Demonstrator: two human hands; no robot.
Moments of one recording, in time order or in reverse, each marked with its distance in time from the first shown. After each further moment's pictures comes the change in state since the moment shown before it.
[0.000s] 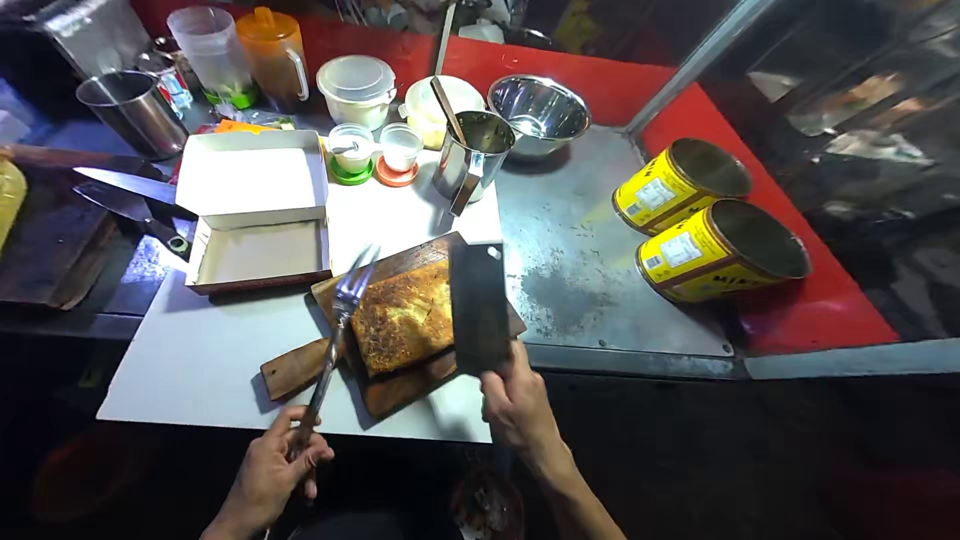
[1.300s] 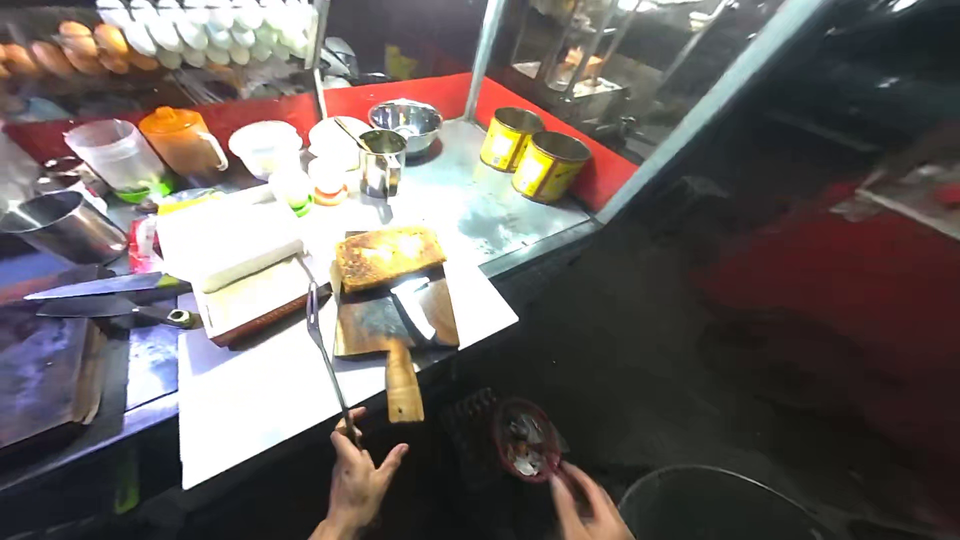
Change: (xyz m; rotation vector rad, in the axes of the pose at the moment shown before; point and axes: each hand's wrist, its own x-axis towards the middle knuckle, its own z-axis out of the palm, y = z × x) left_hand -0.034 -0.059 -0.066 0.390 -0.167 0.189; right_hand -0.327 -0.072 0.133 -0.123 0.648 0.631
